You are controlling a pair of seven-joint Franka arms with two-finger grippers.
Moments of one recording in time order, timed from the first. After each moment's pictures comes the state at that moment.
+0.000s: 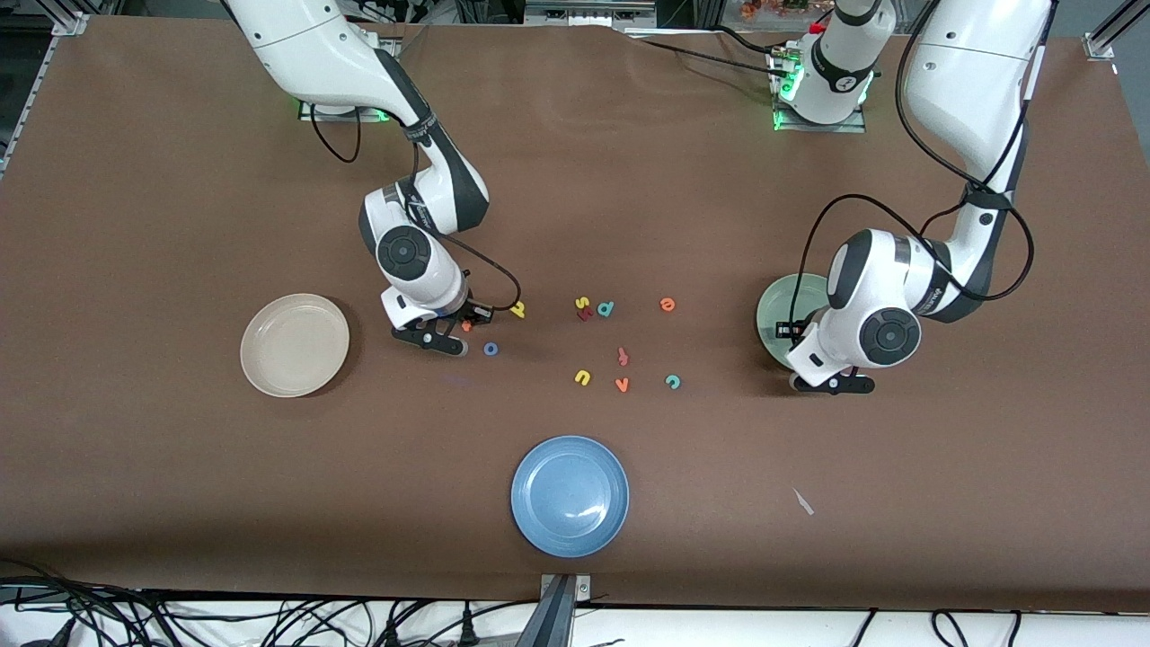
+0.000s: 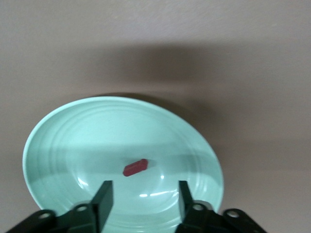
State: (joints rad) left arm -0.19 0.57 -0.03 -1.77 0.00 2.02 -0.19; right arm 0.57 0.60 -0.05 -1.87 0.13 2.40 0.68
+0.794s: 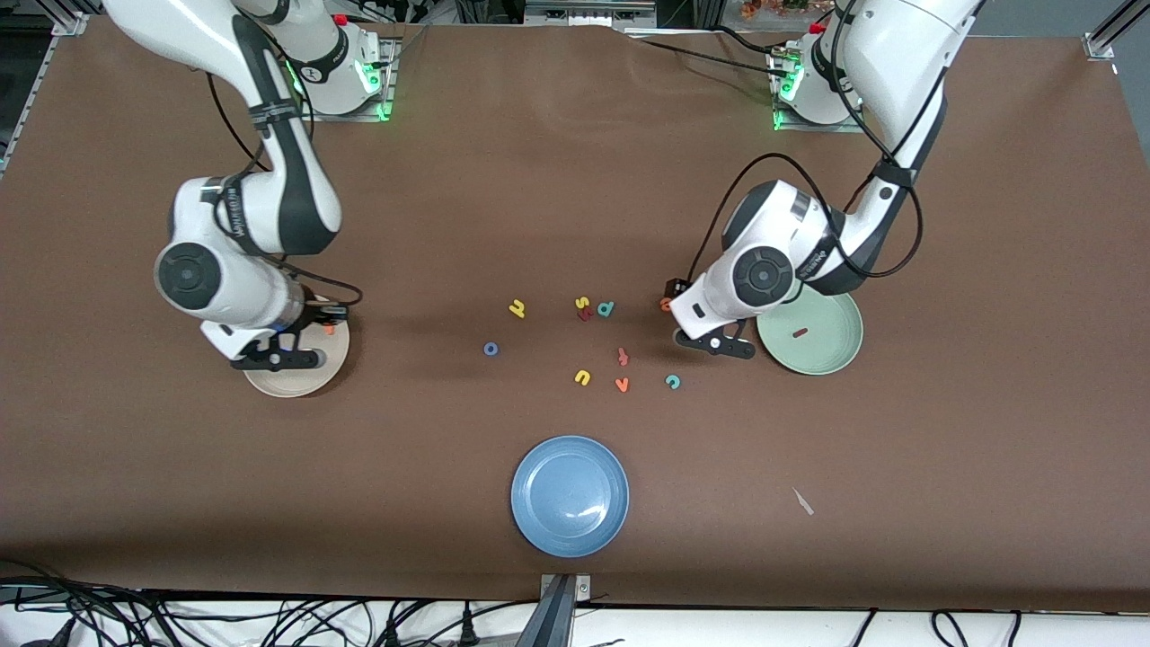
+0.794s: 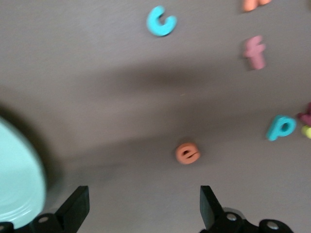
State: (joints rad) left arm -0.25 0.55 -0.27 -1.77 0.00 2.09 -0.32; right arm 0.48 0.41 -0.36 -1.88 0.13 2.07 -0.03
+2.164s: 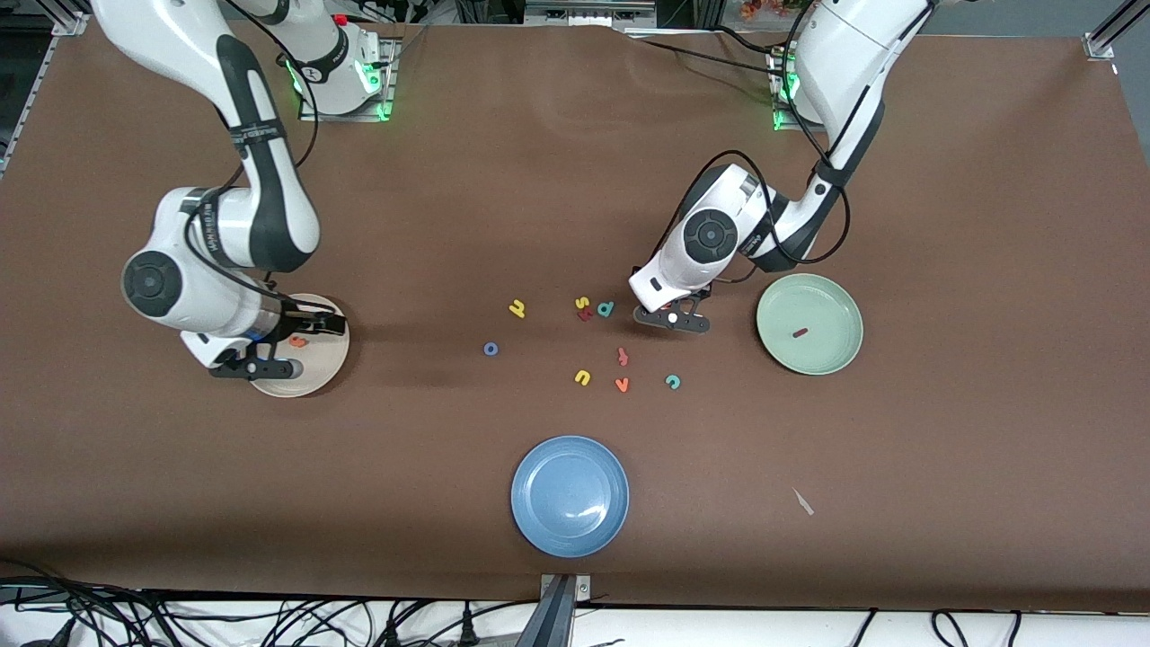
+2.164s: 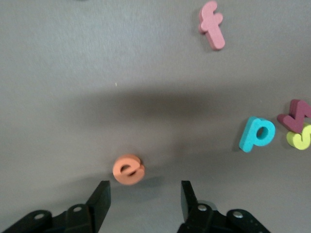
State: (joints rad) left arm -0.34 0.58 -0.27 -1.93 0.05 2.40 -0.43; right arm 0.50 0.45 -0.35 -1.85 0.26 2.13 0.10
